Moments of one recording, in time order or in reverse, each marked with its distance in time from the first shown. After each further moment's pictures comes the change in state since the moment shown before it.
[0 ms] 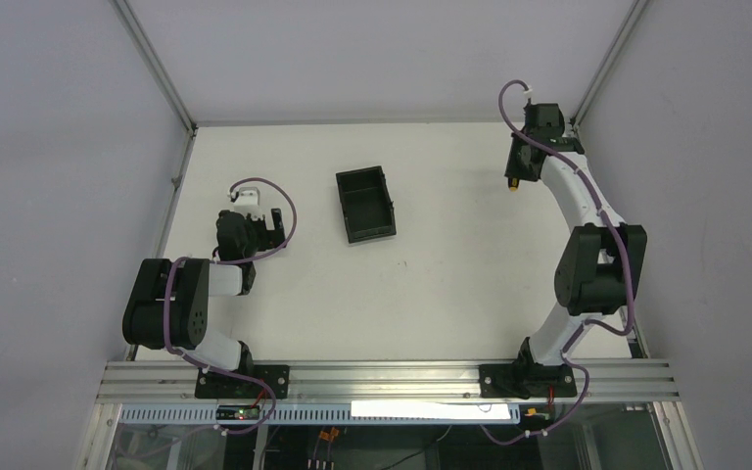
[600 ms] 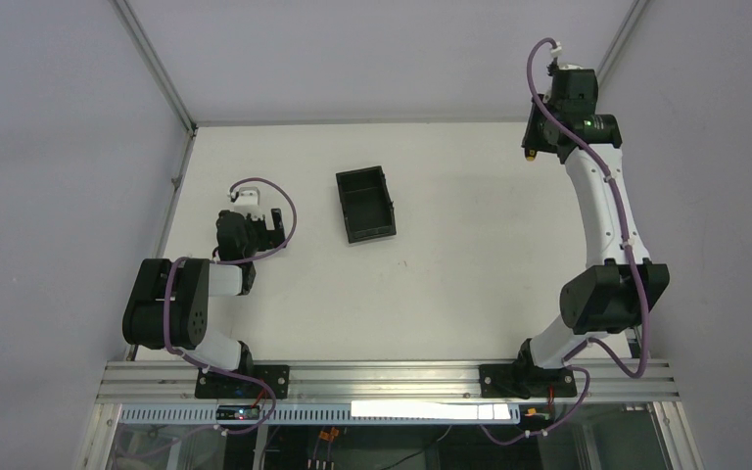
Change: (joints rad) left arm 0.000 0.000 0.000 0.000 0.000 0.000; right arm 0.004 -0.133 0.290 -0.231 0.000 -0.032
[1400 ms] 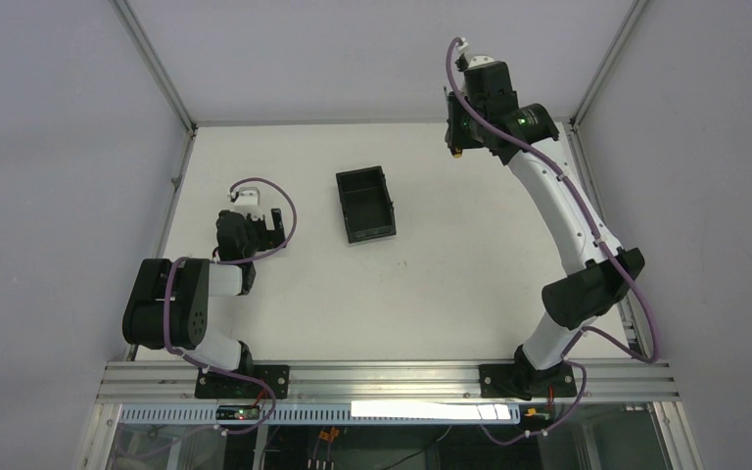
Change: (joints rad) left arm 0.000 0.000 0.000 0.000 0.000 0.000; right arm 0.369 0.067 0.187 -0.080 0.053 0.062
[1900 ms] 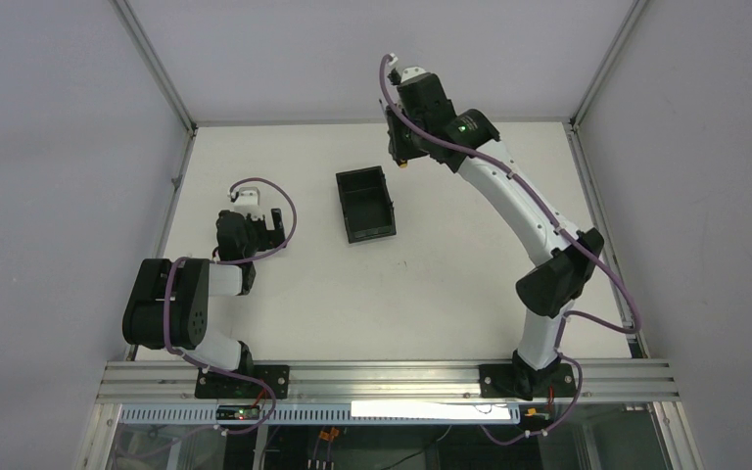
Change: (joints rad) left arm 0.000 0.000 0.000 0.000 0.000 0.000; right arm 0.255 0.164 0.123 0.034 0.019 0.040
